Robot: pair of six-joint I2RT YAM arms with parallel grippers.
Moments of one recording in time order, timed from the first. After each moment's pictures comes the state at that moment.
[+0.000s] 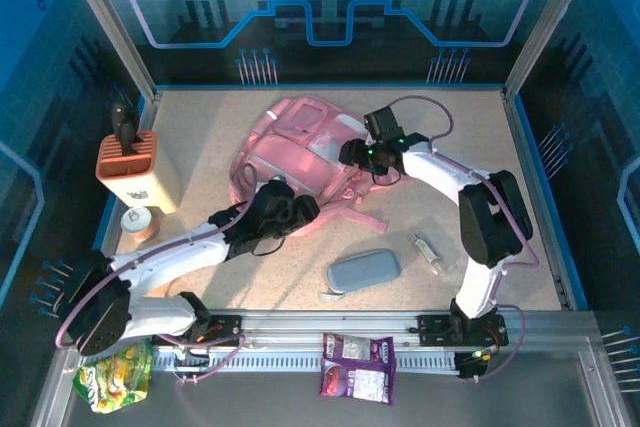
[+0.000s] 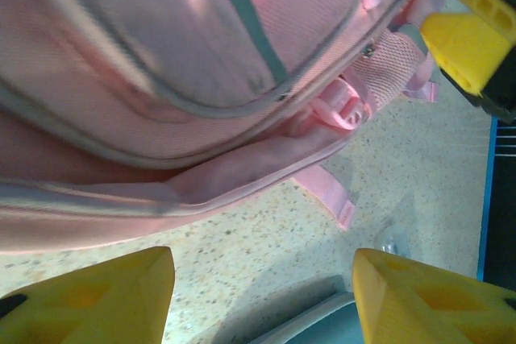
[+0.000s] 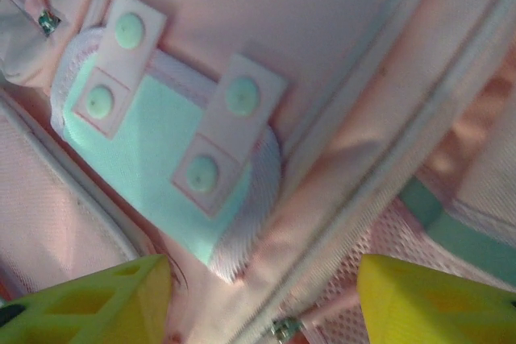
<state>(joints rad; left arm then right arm) -0.75 1.25 0.71 -0.20 -0.06 -1.17 0.44 1.83 1.33 -0.43 -0.16 0.68</state>
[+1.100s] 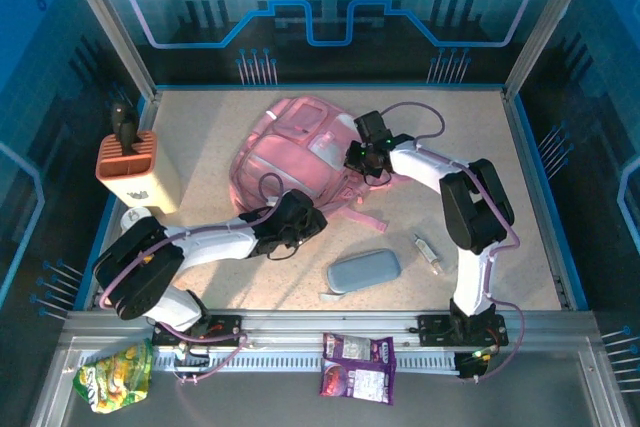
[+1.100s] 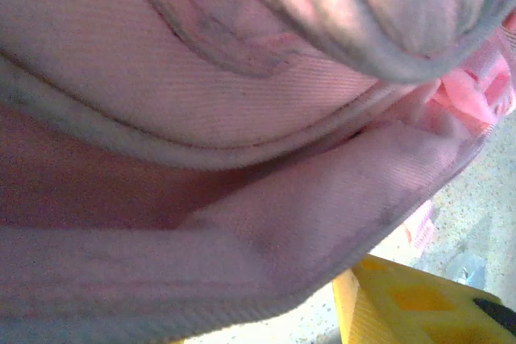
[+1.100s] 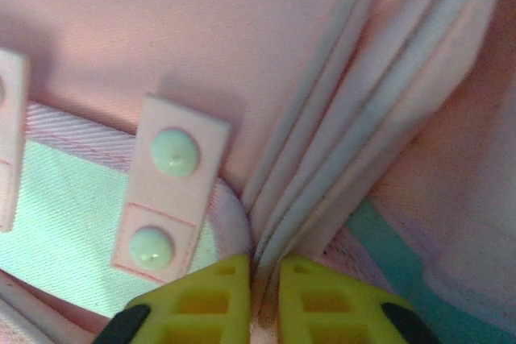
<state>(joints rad) -0.77 1.50 0.68 -0.06 -0.05 -1.30 0.46 1.95 1.37 -0.40 -0.07 0.80</state>
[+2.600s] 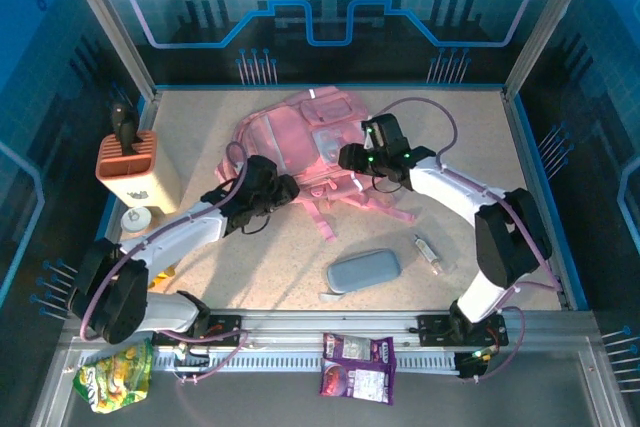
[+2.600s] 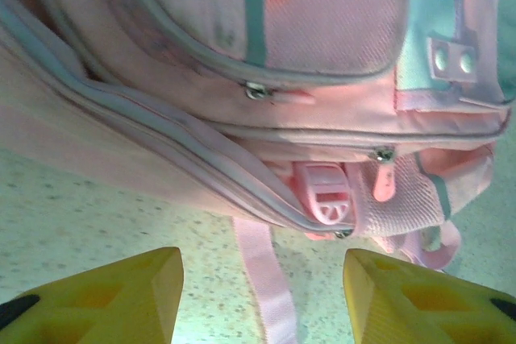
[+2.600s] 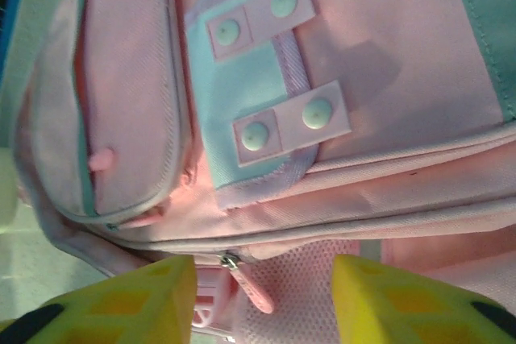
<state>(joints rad) -0.51 1.35 0.78 -0.24 -0.03 -1.00 0.49 1.68 1.19 -0.30 -0.14 0.54</state>
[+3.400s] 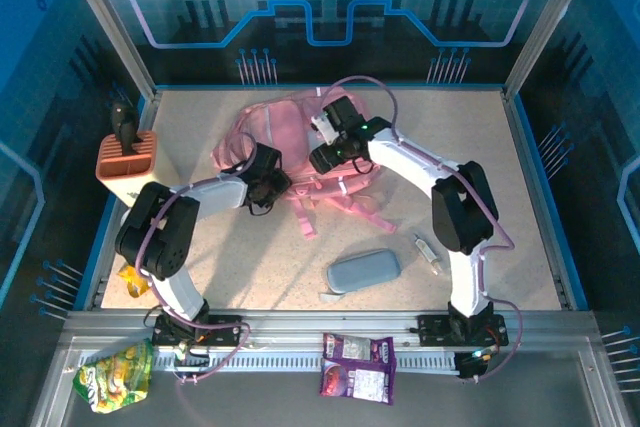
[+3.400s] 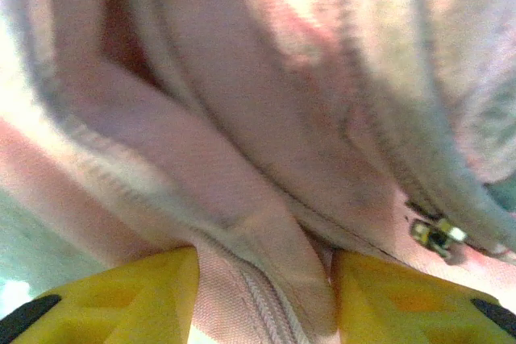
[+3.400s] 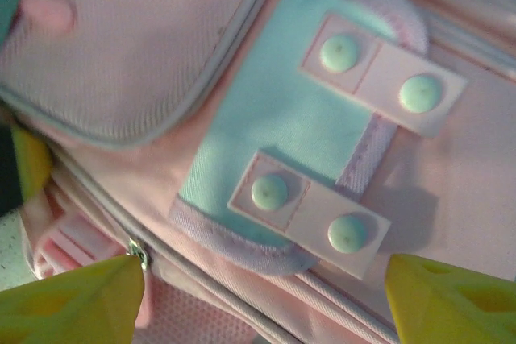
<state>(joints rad) -0.34 1.73 0.93 -0.22 -0.02 -1.12 0.61 2.02 1.69 -0.67 0.02 -0.05</state>
